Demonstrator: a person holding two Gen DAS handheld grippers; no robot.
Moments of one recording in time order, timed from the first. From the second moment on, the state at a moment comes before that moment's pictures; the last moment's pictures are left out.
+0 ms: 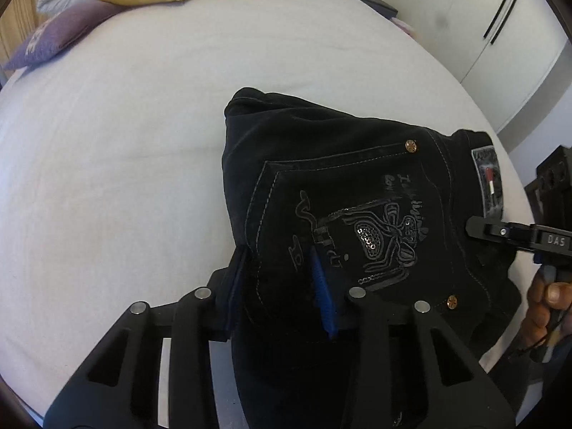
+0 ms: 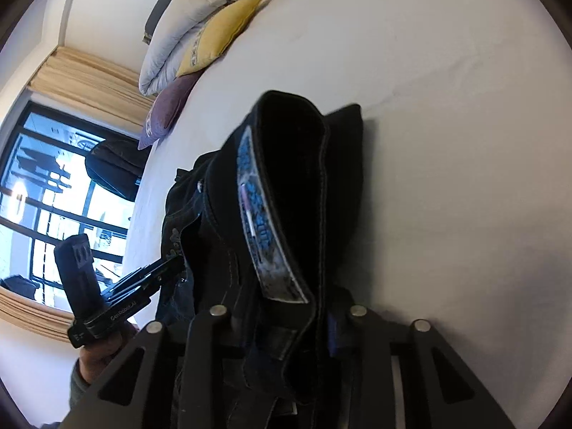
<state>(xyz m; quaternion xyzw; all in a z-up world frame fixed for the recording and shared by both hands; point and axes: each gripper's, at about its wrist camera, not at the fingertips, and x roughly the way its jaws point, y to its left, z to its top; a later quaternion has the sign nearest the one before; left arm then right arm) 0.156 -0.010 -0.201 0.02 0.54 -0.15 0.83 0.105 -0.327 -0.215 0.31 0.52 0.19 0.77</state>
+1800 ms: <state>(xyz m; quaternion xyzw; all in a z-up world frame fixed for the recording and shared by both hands) -0.048 -0.051 0.051 0.04 0.27 -0.03 0.96 -0.082 -0.307 0.069 0.12 0.19 0.02 0.97</state>
